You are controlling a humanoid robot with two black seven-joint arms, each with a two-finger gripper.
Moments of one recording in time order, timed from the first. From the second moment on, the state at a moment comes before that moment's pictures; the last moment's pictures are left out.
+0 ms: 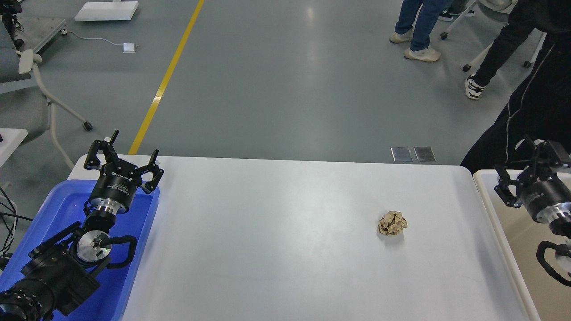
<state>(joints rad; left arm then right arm) -0.58 0.33 -0.75 -0.45 -0.16 -0.63 -0.53 0.51 -0.60 0.78 0.65 -0.25 0.22 0.49</state>
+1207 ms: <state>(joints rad) -0.58 0.33 -0.75 -0.45 -0.16 -0.63 -0.53 1.10 -0.57 -0.43 0.69 -1.13 -0.21 0.59</state>
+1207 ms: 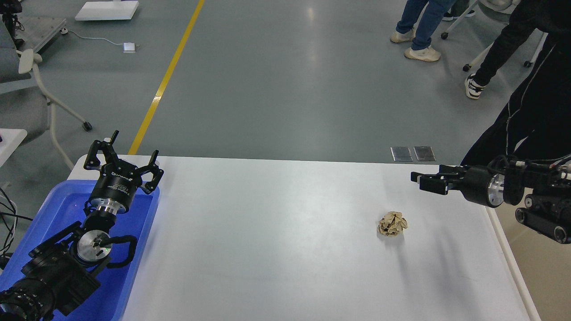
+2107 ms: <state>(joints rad) -0.58 0.33 -0.75 -0.45 -0.16 -0.63 -0.53 1.03 -0.34 -0.63 0.55 -1.18 -0.38 0.62</state>
